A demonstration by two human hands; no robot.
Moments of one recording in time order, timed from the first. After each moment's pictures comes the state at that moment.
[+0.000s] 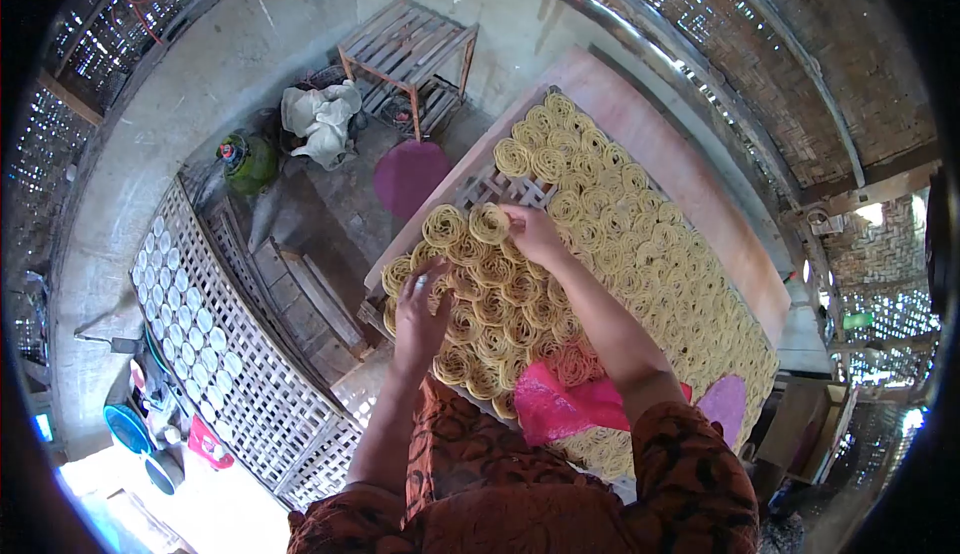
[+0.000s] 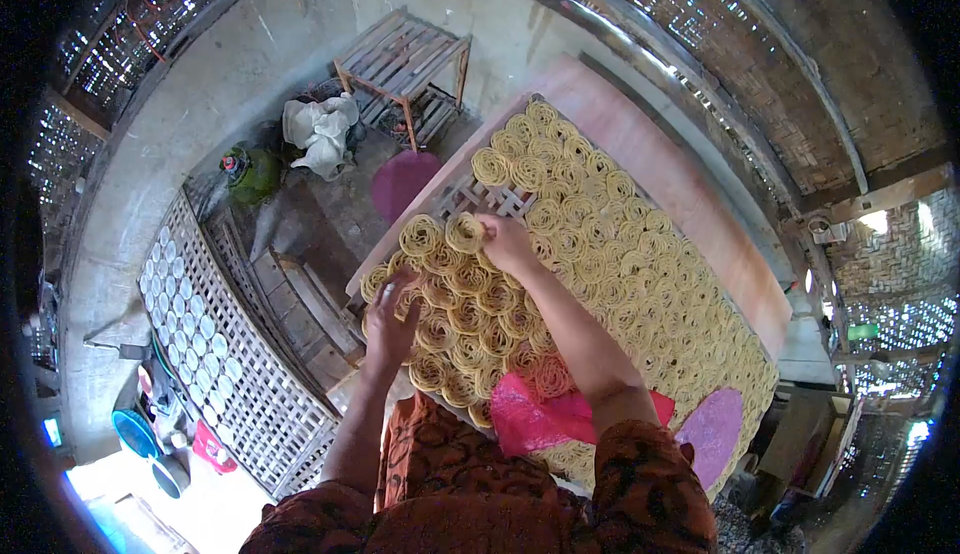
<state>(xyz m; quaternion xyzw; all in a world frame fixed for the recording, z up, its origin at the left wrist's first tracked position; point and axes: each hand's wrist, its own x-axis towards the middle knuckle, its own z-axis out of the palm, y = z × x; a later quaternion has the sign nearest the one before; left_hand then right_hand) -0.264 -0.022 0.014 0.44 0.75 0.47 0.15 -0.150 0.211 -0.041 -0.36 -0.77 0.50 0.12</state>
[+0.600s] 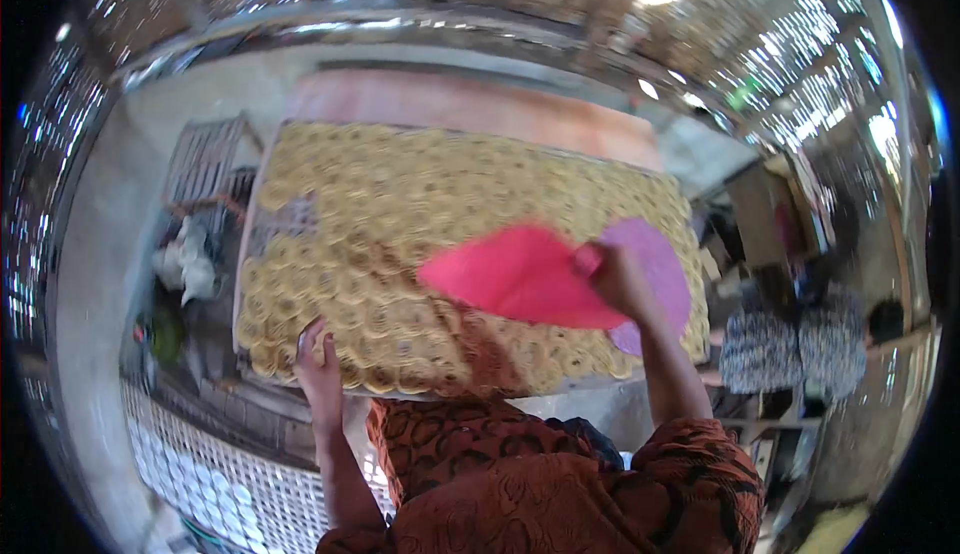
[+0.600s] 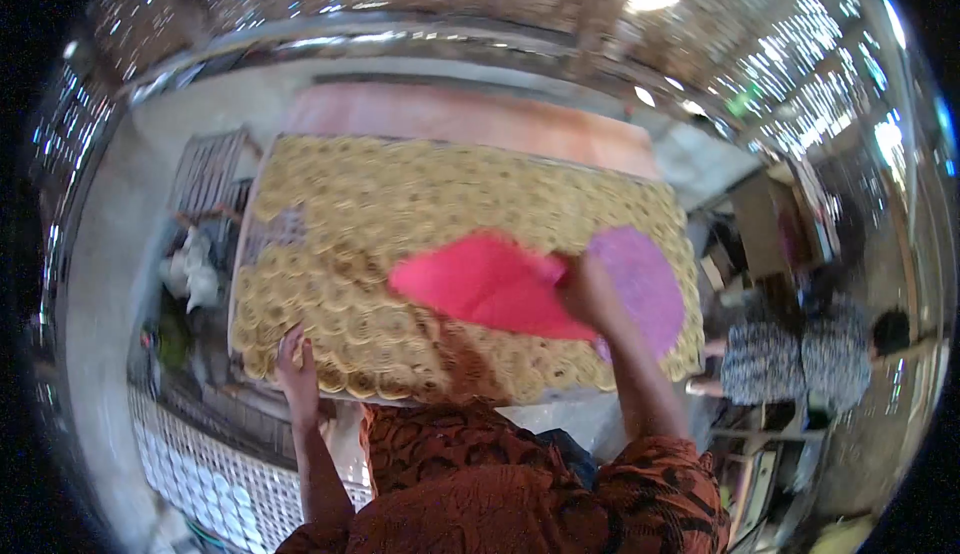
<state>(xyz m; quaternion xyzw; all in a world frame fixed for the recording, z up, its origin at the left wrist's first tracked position) -0.118 -0.064 0.061 0.51 0.68 0.47 0.23 0.296 0.022 0.201 -0.69 -0.68 0.20 0.14</state>
